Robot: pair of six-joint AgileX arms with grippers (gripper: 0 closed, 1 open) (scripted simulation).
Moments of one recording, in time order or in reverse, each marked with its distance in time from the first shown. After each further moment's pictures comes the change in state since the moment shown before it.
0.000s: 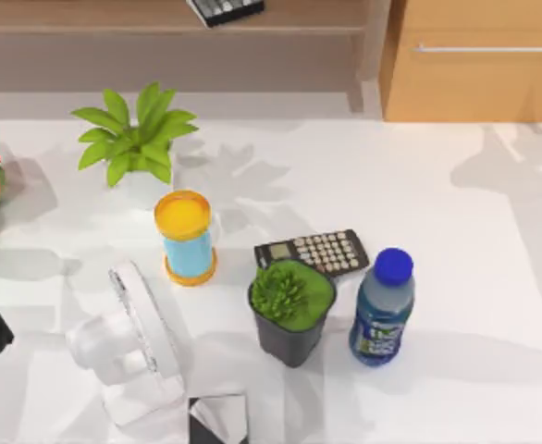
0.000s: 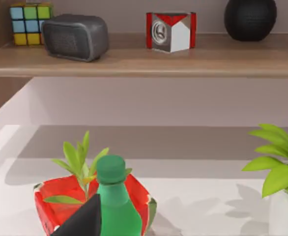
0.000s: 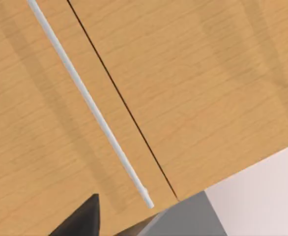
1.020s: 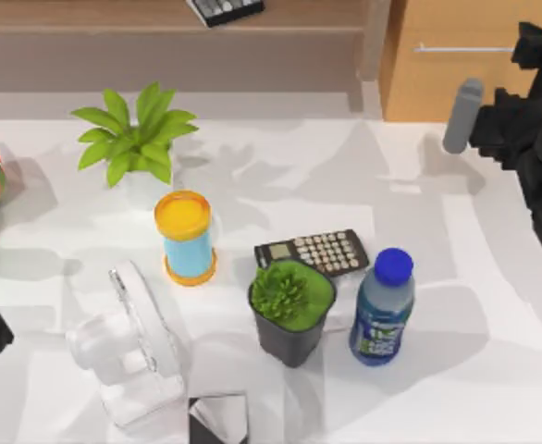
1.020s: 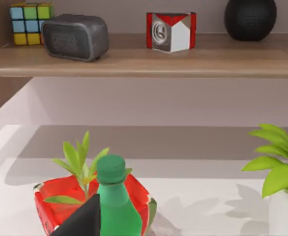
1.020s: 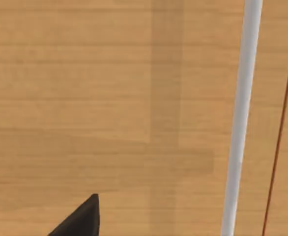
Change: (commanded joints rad) left arm 0.000 0.000 0.000 0.000 0.000 0.000; right arm 0.082 0.903 0.307 0.458 0.162 -0.465
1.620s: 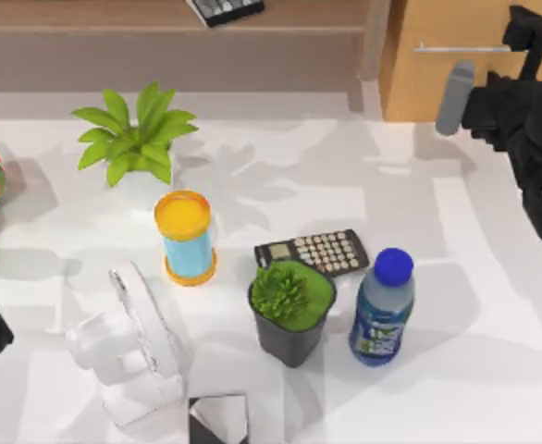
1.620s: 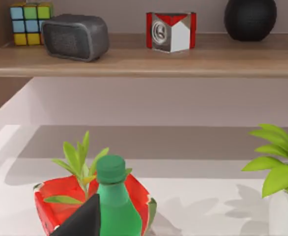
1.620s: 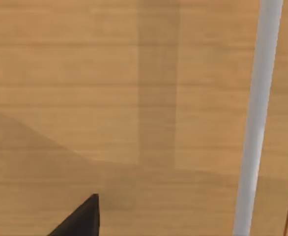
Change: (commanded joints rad) left arm 0.000 0.000 0.000 0.000 0.000 0.000; right arm -0.013 0.052 0.117 -0.065 -0.012 -0.001
